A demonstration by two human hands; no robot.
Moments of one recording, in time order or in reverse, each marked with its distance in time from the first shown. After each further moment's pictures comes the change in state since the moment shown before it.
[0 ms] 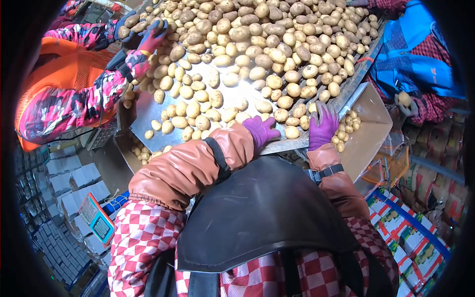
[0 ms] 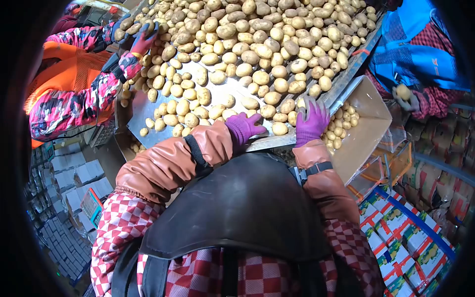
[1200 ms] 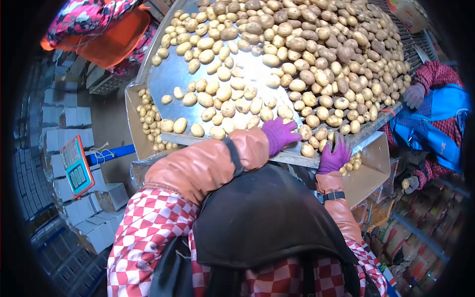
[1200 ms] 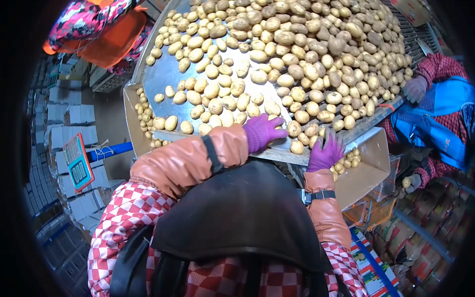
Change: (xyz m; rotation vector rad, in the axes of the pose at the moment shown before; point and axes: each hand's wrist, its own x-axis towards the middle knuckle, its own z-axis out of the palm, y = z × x) left_hand -0.021 -0.004 0.018 -0.214 0.443 -0.129; right_hand 0.000 -0.007 -0.006 -0.127 -0.122 -0.132
